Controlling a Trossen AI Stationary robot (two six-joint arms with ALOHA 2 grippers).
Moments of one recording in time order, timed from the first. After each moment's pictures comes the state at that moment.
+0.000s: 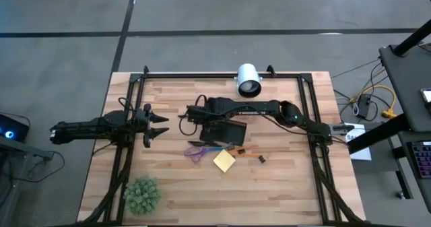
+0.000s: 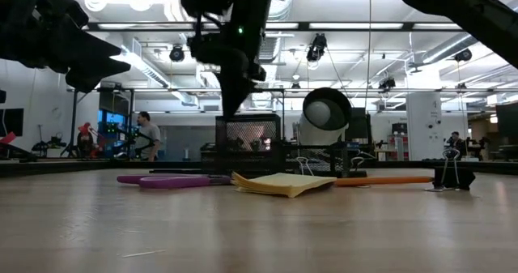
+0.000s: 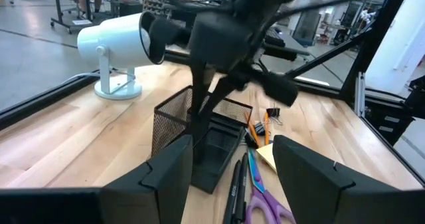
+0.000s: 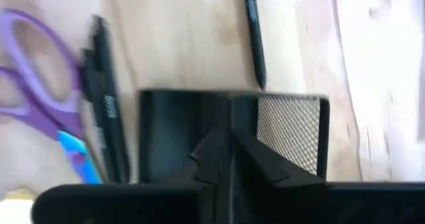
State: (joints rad) left arm 0.02 0.07 0.13 -0.22 -0.11 -0.20; right arm -0.04 2.39 2.32 -1.22 0.20 0.13
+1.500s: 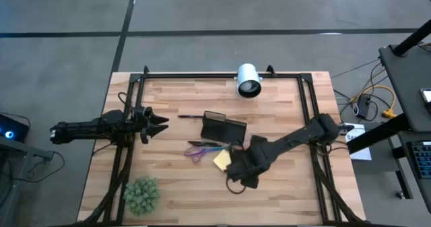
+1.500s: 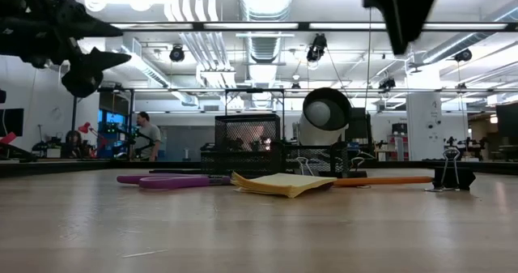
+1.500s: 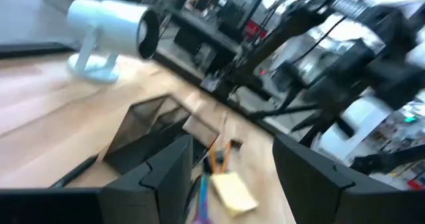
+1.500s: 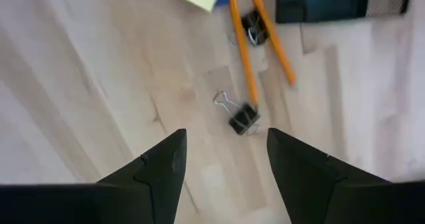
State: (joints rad) left arm 0.02 0.07 0.12 -0.12 -0.10 -0.57; right arm 0.43 1.98 1.81 -1.49 0.12 0.79
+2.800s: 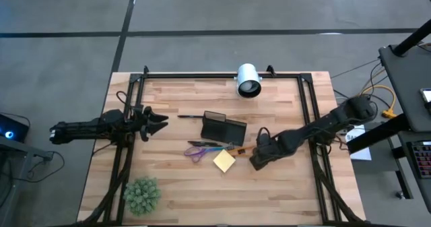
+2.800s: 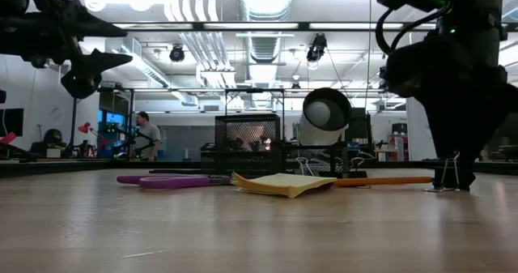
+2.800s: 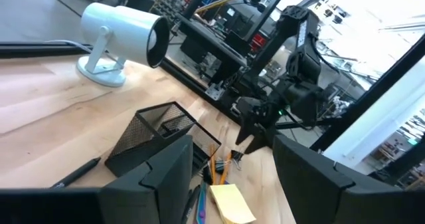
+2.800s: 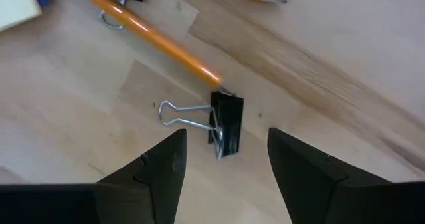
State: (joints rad) left arm 0.02 0.08 0.13 -0.11 -0.15 -0.62; right arm 0.35 1.55 0.86 -0.70 0.03 1.40
